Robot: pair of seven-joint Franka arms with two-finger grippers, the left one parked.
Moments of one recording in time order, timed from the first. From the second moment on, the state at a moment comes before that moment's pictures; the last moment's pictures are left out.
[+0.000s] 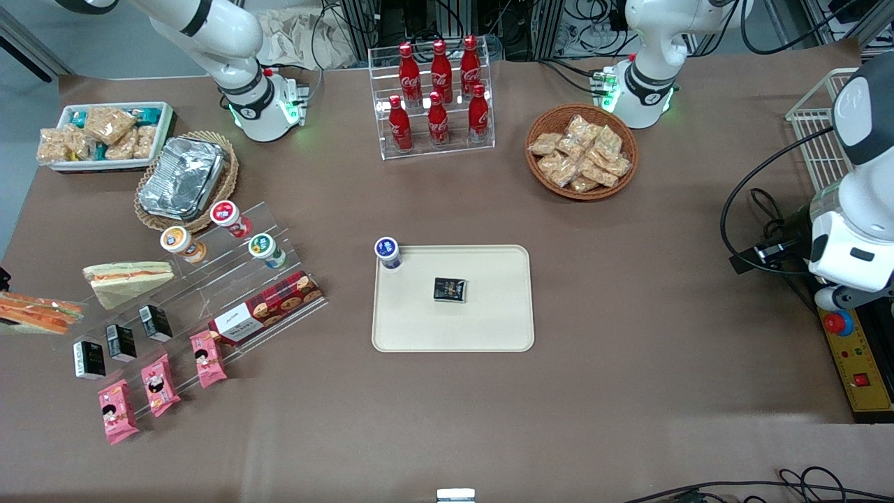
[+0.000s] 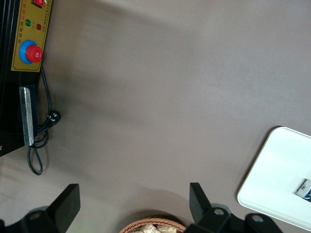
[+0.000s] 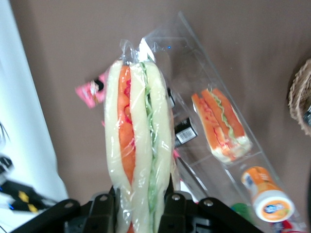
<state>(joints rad) -0.35 0.34 -0.07 -1.40 0.30 1.74 1.08</state>
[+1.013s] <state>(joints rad) -0.08 0.33 -0.06 -1.36 0.16 1.59 0.40</state>
